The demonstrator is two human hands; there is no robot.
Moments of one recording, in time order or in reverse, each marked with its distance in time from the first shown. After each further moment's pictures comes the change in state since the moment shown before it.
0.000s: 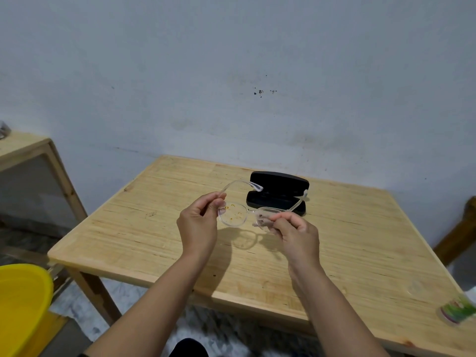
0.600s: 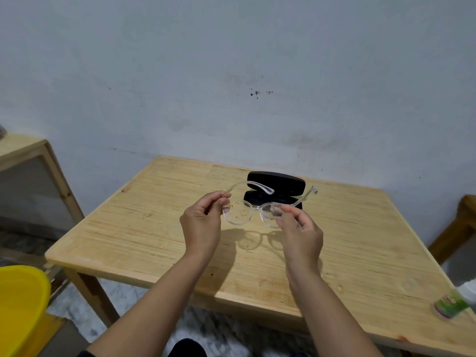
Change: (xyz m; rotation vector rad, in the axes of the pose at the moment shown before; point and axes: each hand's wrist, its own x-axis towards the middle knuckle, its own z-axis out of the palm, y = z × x) left_hand -0.006 0.005 0.007 -0.006 -0.045 0.055; right_hand -0.006 -0.002 0.000 -0.037 0.221 -0.133
